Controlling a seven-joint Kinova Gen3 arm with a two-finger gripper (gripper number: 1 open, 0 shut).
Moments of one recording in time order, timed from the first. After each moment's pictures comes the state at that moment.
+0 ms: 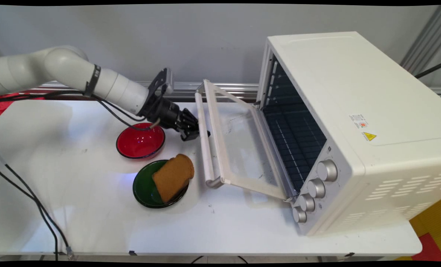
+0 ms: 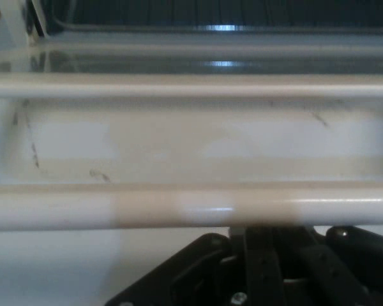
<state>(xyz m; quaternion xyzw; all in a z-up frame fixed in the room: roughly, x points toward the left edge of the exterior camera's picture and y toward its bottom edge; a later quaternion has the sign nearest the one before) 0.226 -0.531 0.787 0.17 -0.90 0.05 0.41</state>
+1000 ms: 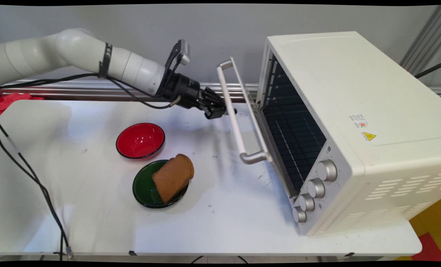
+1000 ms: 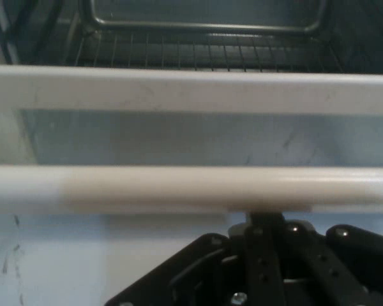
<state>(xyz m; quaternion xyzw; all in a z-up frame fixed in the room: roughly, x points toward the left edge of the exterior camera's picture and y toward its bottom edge) 0.179 -0.551 0.832 0.16 -0.86 0.04 0.49</state>
